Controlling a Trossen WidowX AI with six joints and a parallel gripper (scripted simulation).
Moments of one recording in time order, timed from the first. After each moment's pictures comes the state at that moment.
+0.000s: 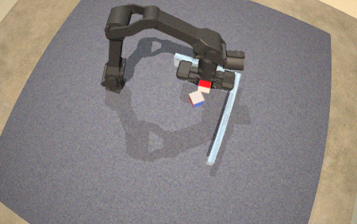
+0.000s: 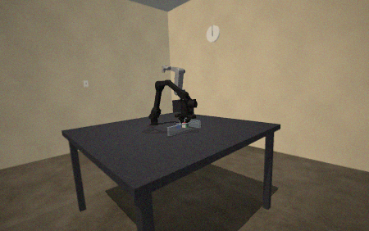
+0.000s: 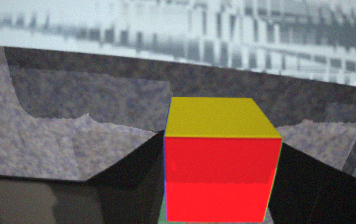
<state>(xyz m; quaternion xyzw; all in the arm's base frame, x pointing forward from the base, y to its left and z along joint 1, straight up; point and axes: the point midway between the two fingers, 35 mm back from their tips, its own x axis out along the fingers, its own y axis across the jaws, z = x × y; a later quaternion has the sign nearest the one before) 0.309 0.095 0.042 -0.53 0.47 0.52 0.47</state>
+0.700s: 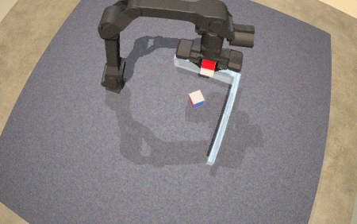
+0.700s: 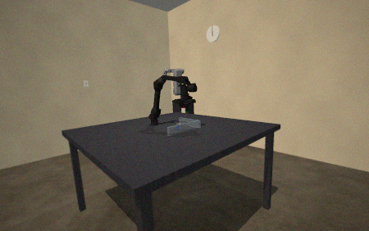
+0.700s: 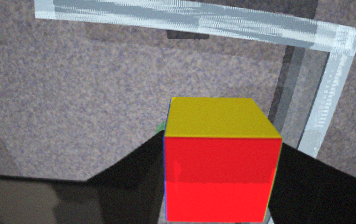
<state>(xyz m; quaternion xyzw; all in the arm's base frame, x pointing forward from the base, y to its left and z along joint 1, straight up) 0.310 0.095 0.164 -0.53 0.47 0.53 0.47</state>
